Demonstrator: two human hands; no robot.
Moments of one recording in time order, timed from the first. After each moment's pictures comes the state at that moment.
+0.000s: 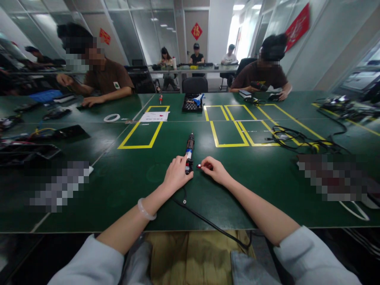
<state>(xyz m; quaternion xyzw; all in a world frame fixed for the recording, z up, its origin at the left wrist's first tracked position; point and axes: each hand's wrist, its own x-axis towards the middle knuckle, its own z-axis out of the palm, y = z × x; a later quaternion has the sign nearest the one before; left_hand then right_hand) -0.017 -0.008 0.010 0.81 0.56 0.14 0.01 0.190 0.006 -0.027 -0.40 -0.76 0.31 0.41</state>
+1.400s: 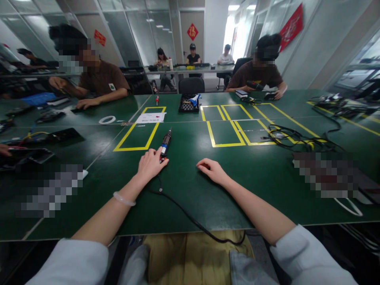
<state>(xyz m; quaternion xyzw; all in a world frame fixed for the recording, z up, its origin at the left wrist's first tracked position) -0.080 0.042 0.014 0.76 0.64 0.05 -0.07 0.198 0.005 -0.023 -0.43 -0.75 0.32 0.39</state>
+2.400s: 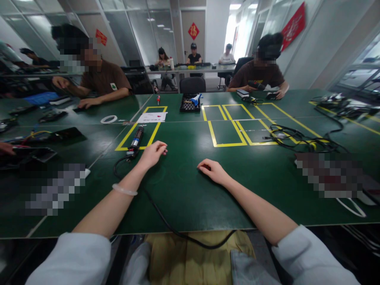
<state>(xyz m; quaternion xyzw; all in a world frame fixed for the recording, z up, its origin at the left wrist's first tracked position) -0.103 0.080 0.030 0.73 0.58 0.28 0.24 0.194 0.004 -0.021 -0.42 -0.77 0.31 0.37</state>
